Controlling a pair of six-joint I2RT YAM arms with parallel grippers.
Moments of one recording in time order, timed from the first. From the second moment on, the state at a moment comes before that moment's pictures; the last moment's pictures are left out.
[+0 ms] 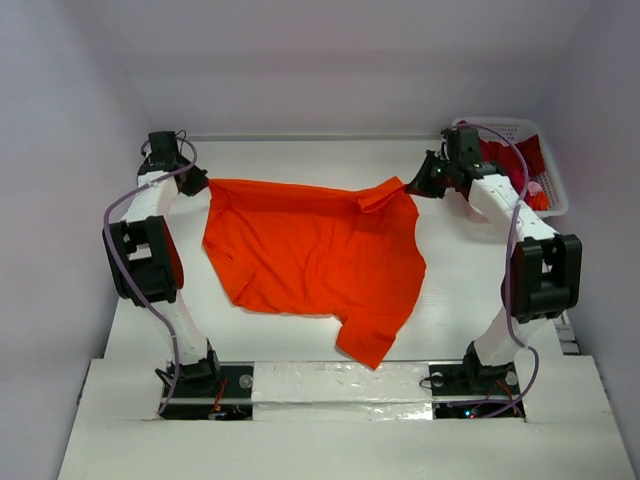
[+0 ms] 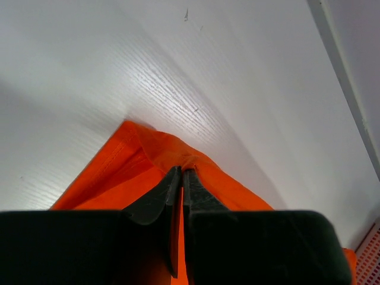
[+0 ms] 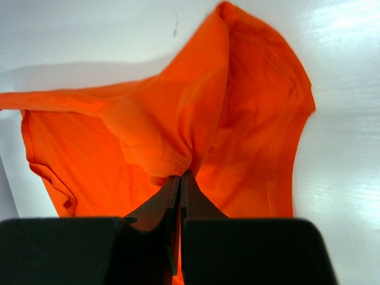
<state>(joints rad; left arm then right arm) 0.17 1.87 1.48 -0.43 0.08 -0.76 0.13 1.71 1.44 -0.51 -0.29 0.53</state>
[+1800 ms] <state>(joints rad) 0.17 1.72 1.25 -0.53 0.03 -0.71 0.18 1.48 1.10 -0.49 -0.32 0.64</state>
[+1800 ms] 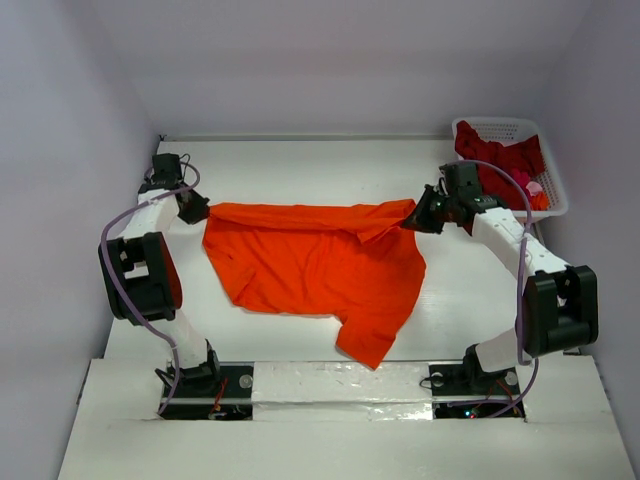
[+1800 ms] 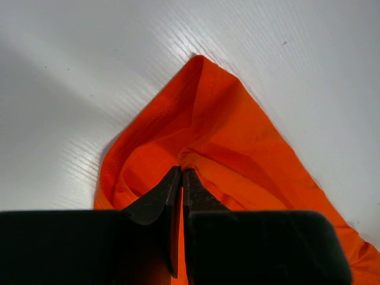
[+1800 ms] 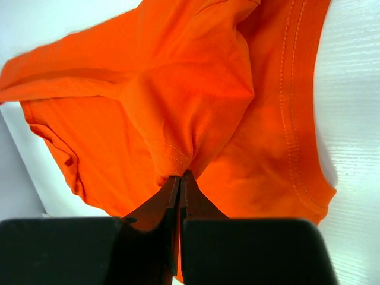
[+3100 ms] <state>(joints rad) 0.17 1.75 1.14 -0.52 0.00 -0.70 0.18 1.49 0.95 -0.47 -0.20 0.95</state>
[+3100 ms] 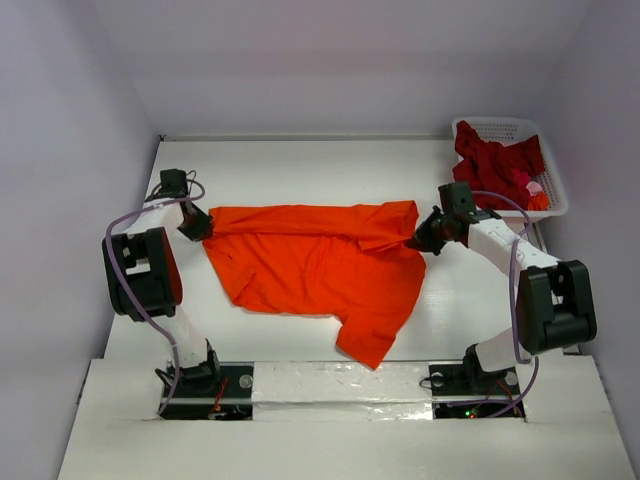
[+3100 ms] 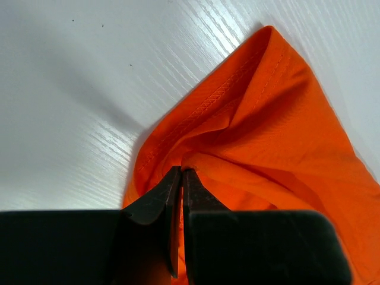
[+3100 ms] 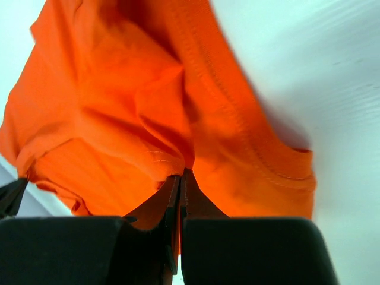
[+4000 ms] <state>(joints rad) 0.22 1.76 1.14 -0.55 -0.05 -0.67 0.13 1.45 0.95 -0.59 -0.02 0.96</state>
